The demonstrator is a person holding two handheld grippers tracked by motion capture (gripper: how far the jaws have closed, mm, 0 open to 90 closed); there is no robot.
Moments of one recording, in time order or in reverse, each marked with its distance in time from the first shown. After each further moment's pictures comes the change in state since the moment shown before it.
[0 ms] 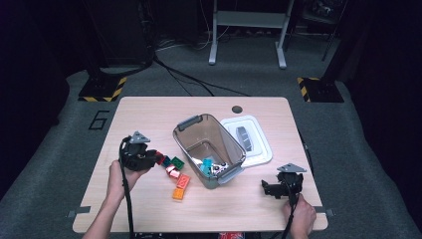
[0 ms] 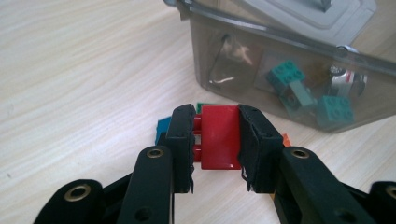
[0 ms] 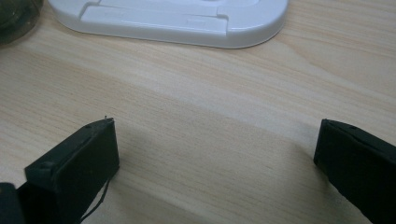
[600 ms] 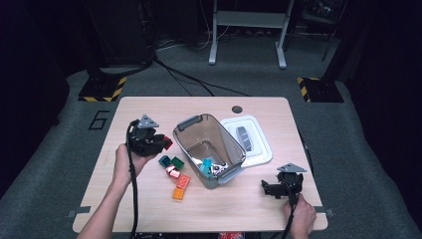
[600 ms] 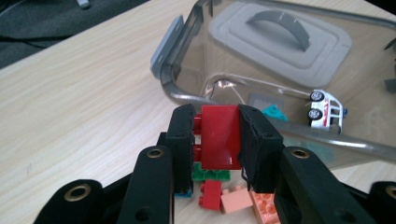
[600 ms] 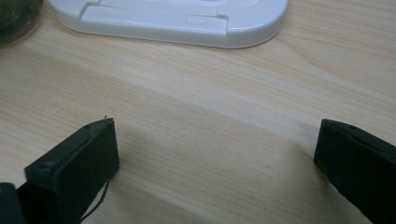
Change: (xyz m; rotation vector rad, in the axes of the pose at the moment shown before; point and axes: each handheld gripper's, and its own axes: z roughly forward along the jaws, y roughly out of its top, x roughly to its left) left arm -0.016 0.053 -0.011 -0.056 0.002 0.076; right arm 0.000 0.000 0.000 0.000 0.000 0.000
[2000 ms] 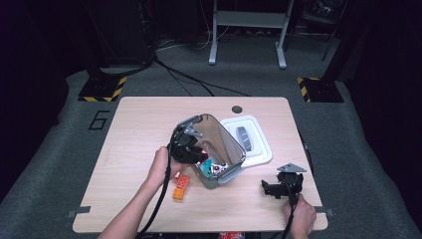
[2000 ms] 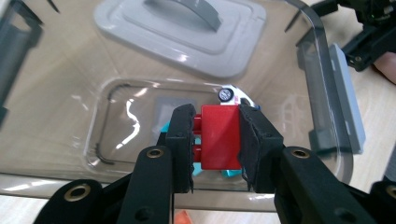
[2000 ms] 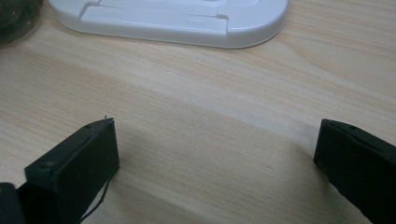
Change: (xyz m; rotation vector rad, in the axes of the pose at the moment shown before) left arm -0.073 0.023 0.064 0.131 -0.237 0.107; right arm 0.000 0.000 0.000 0.000 0.000 -0.001
